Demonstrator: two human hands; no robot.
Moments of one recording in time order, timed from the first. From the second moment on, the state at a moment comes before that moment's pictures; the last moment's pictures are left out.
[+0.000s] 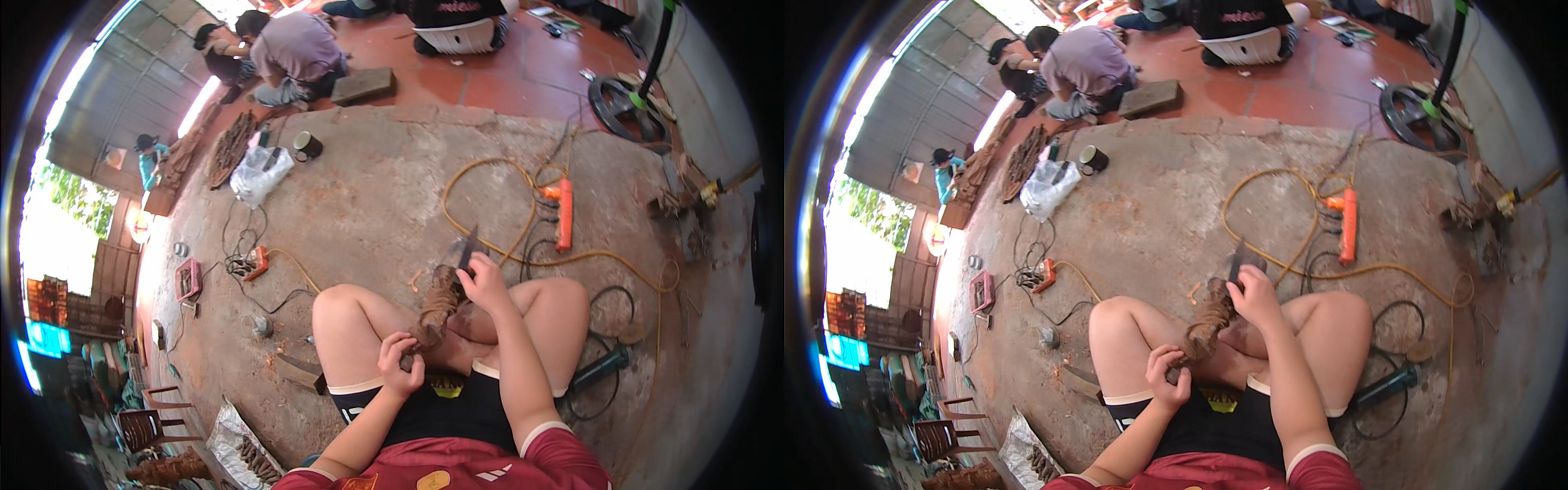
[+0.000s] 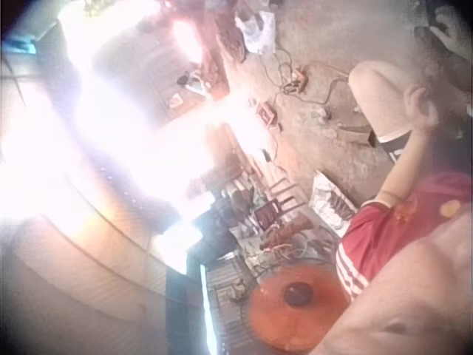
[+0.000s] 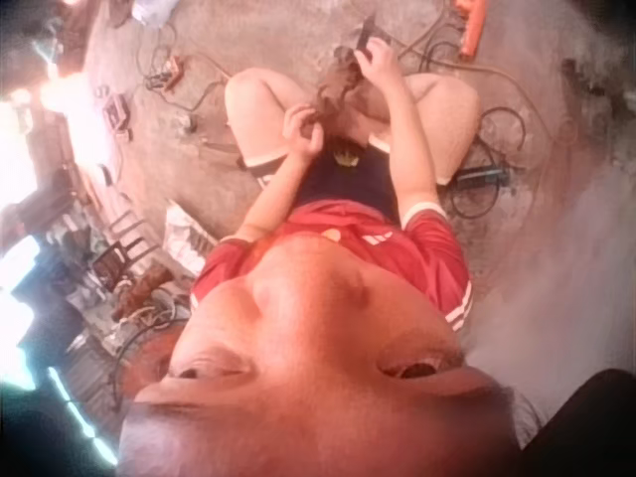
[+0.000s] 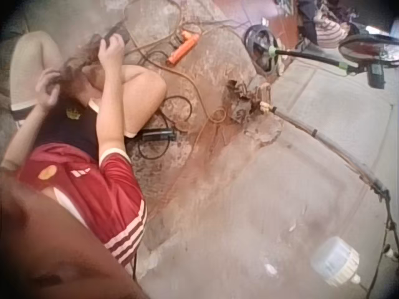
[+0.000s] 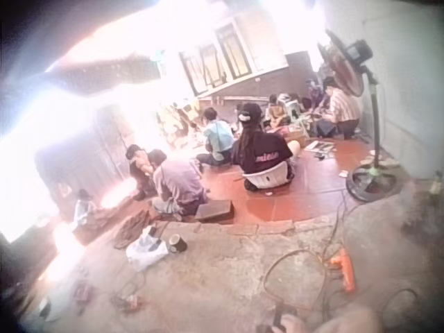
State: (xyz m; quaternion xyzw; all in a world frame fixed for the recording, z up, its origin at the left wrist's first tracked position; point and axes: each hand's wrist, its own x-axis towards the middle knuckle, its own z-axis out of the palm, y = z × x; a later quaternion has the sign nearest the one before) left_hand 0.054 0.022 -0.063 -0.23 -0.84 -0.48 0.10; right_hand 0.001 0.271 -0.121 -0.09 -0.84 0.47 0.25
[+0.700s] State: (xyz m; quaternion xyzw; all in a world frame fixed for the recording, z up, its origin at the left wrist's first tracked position) left_hand 0.055 0.021 -0.066 -0.24 -0.83 -0.49 0.10; right_hand 0.025 0.296 -0.113 -0.20 -0.50 0.84 0.11
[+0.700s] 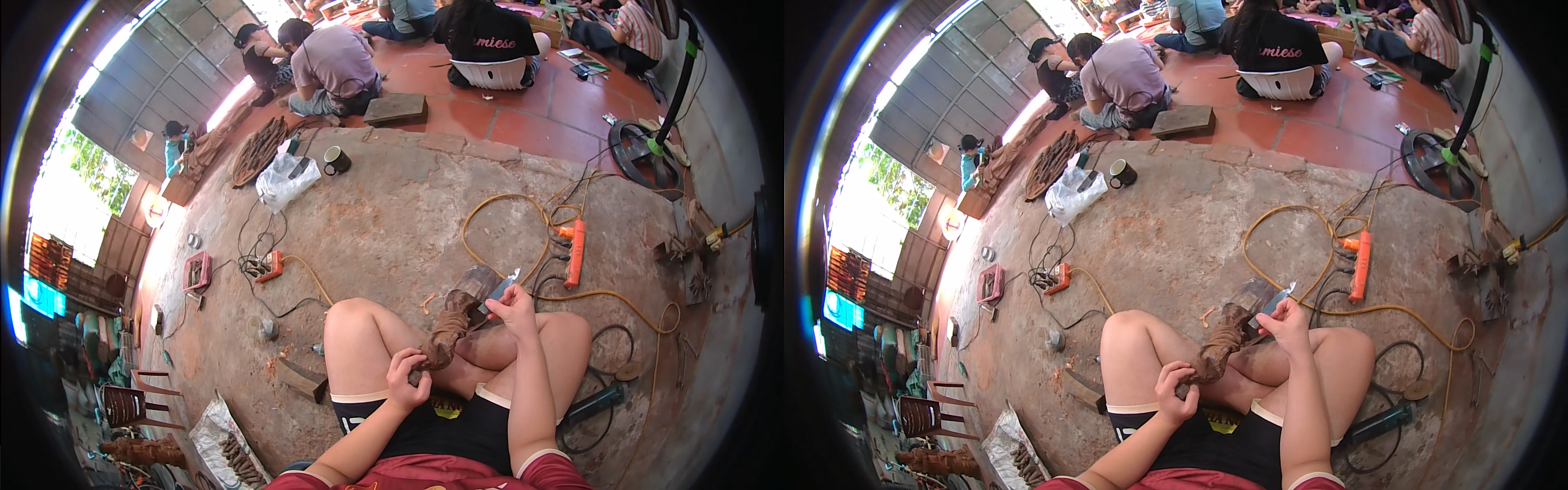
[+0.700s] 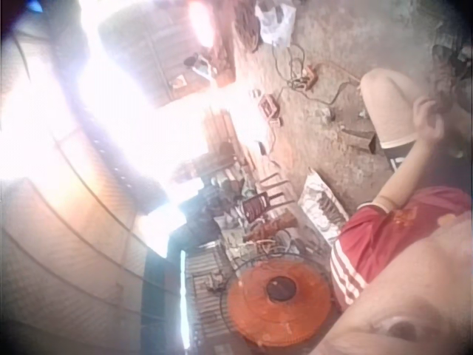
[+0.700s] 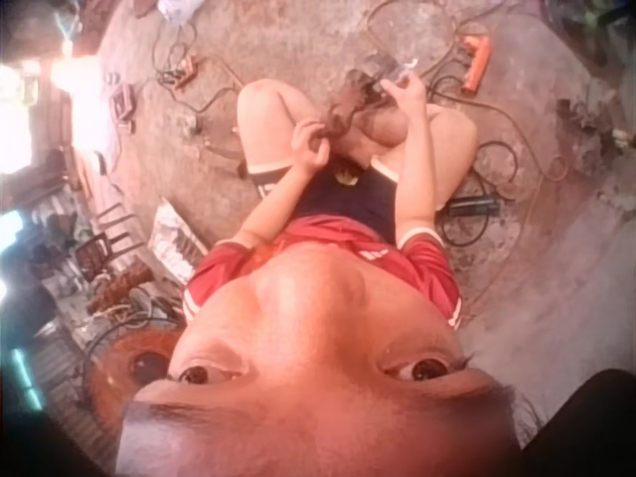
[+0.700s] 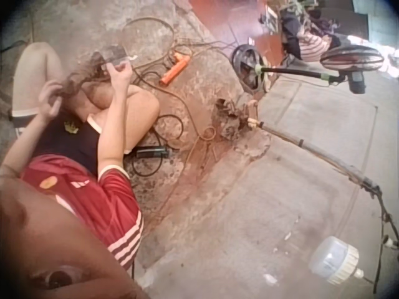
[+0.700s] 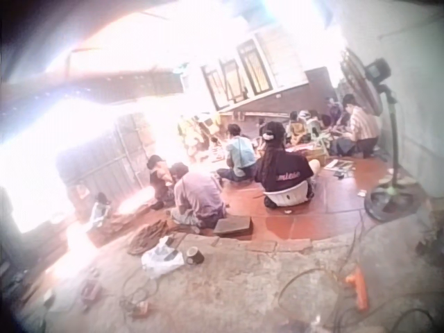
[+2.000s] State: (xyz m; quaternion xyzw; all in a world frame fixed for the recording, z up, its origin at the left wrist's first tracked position) left_hand 0.054 0.022 -0.065 -0.23 -0.84 -0.48 0.09; right_hand 0.006 0.264 -0.120 -0.28 -0.53 0.78 0.18
